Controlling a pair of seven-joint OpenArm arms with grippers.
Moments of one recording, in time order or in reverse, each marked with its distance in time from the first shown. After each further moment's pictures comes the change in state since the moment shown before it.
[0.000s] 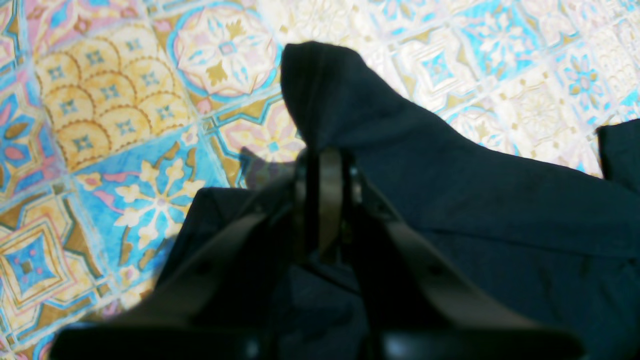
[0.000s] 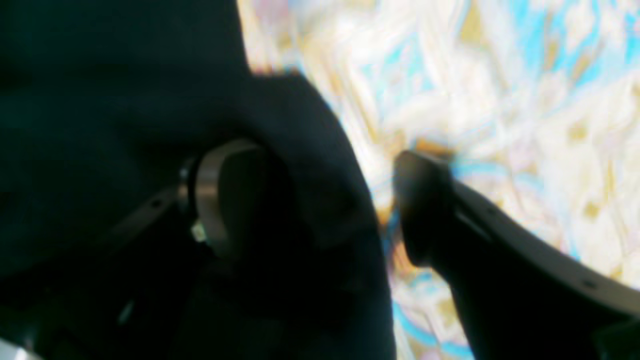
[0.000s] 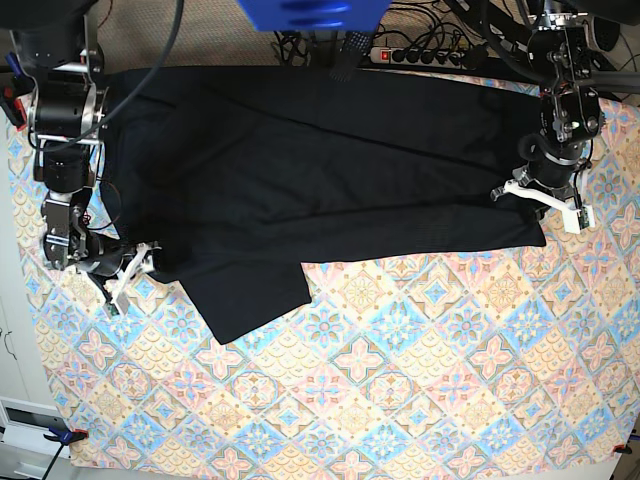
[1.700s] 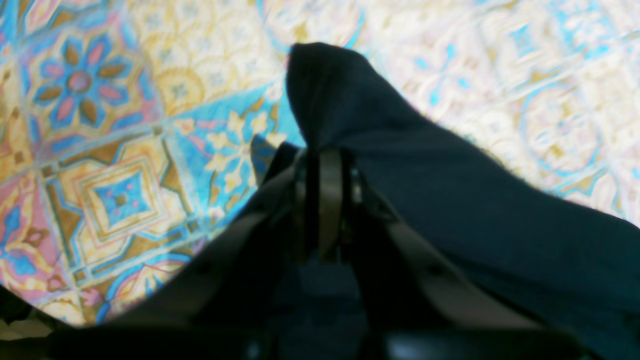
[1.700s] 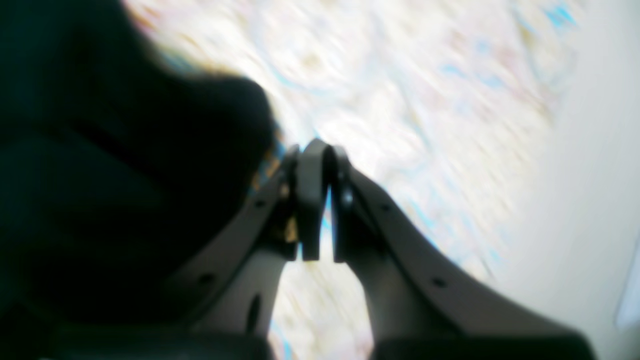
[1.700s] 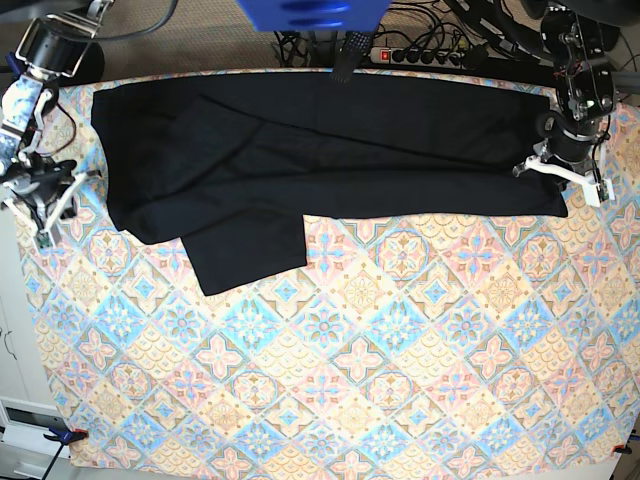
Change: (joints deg) left arm 6.3 -0.9 -5.2 0.1 0.0 0.0 0.0; right arm -35.0 -0.5 28.5 52.0 0.2 0.0 -19.2
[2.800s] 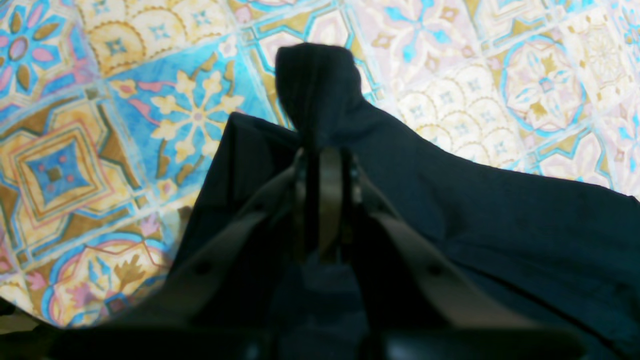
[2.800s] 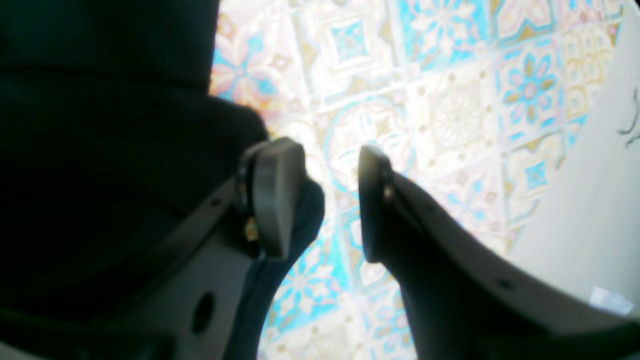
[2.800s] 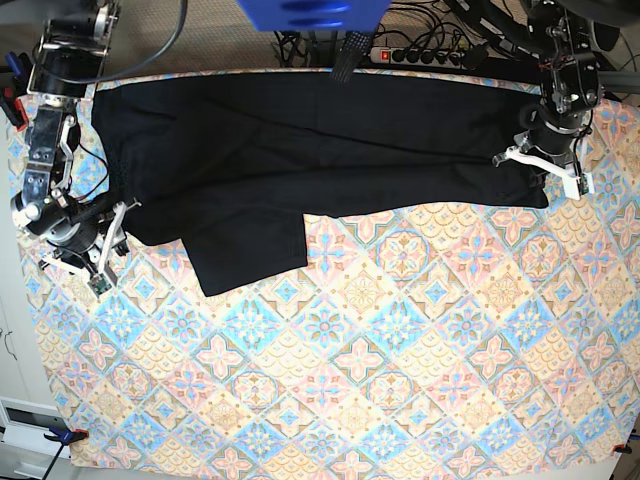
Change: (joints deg) left arm 1.0 1.6 3.5 -0.1 0.3 0.0 0.0; right arm 10.1 -0.1 -18.2 5.4 -0.2 0.4 -5.8
